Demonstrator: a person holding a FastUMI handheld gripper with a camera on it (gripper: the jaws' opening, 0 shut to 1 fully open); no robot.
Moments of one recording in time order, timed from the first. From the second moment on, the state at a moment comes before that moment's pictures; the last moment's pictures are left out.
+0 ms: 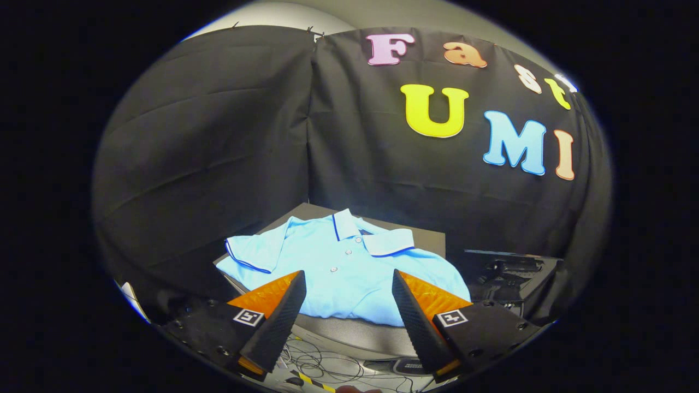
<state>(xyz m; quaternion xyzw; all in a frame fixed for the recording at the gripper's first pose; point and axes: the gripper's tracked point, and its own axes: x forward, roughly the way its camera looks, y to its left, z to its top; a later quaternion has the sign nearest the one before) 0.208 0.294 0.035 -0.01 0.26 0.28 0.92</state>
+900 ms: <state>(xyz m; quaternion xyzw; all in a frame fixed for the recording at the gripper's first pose) 0.245 0.339 -0.037 -0.04 0.27 0.27 0.92</state>
